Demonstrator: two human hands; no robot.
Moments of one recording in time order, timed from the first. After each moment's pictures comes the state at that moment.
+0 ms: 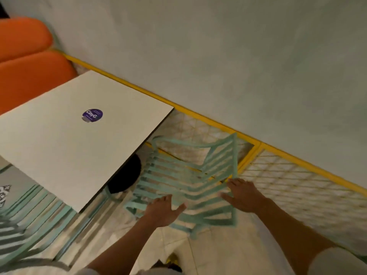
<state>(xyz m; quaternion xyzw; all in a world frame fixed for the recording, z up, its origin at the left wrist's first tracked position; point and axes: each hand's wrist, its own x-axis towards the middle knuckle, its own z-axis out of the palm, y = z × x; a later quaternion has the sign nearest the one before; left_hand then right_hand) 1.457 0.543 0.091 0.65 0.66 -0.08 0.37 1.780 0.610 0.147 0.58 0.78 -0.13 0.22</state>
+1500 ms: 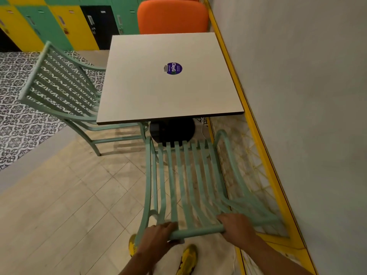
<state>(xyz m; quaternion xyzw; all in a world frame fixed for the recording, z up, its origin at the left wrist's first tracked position) 1.764 0.601 -0.025 0.38 0.87 0.08 0.30 1.888 0.891 0.001 0.09 0.95 -0.05 0.29</state>
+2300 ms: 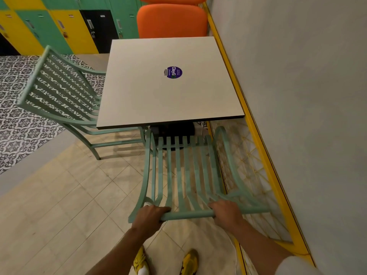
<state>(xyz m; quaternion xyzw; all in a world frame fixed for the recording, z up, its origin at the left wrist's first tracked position) 1.684 0.608 -0.027 0.39 0.89 0.06 0.24 1.820 0.882 0.006 0.13 0.96 -0.03 0.25</state>
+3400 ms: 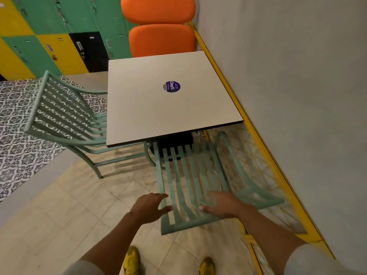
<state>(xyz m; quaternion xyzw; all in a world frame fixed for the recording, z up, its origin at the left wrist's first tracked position) 1.570 0.566 0.046 0.42 0.85 0.07 0.29 1.750 0.830 0.074 0.20 0.90 -0.22 0.33</state>
